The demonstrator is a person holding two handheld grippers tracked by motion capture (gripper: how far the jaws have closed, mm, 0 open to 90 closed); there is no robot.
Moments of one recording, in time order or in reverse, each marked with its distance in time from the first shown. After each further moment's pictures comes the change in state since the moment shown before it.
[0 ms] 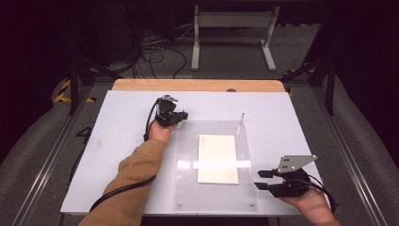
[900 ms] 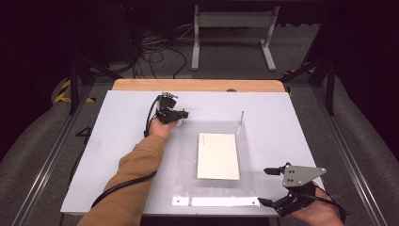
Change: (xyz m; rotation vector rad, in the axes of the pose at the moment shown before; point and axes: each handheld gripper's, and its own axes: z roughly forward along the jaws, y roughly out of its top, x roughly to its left) left arm 0.008 0.009 0.005 0.044 -0.051 -0.070; right arm 0.030 0.004 -0.016 -0.040 -0.026 -0.174
